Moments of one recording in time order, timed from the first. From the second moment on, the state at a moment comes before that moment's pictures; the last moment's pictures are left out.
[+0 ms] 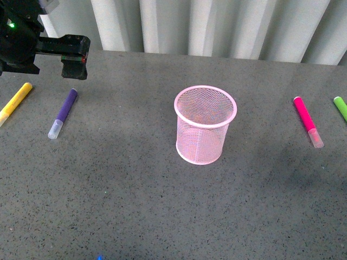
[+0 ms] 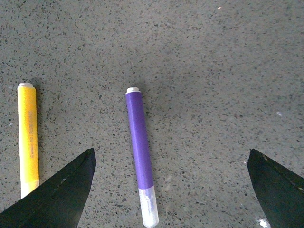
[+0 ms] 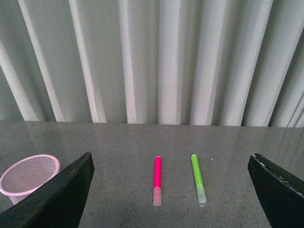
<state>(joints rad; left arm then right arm) -0.07 1.98 1.22 -0.13 -0.03 0.07 0.00 0.00 0.02 0.00 0.00 0.00</state>
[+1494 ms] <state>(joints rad) -0.05 2.30 1.48 -0.26 -0.04 -0.01 0.00 0.00 0.02 0.00 0.00 0.00</state>
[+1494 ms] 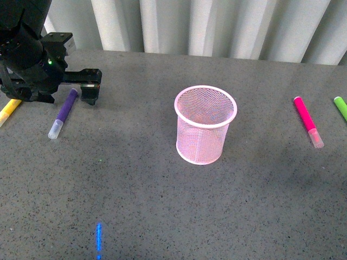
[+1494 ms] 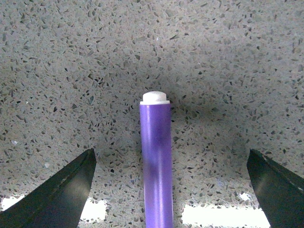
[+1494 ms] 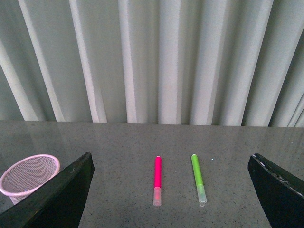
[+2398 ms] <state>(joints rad) -0.06 2.34 1.57 -0.40 -0.05 -0.08 0.00 0.00 0.02 0.00 0.00 0.00</state>
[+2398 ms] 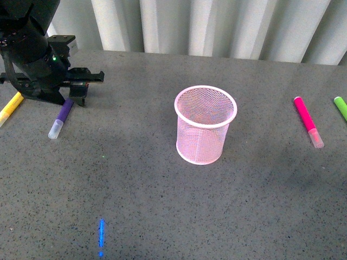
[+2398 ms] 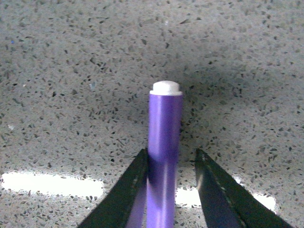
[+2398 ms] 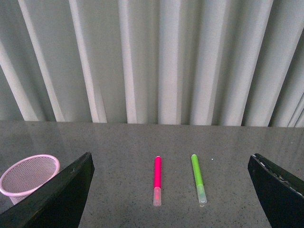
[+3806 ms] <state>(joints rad) -0.19 1.78 0.71 1.04 0.09 -0.34 0.00 0.00 0.02 0.00 0.00 0.00</state>
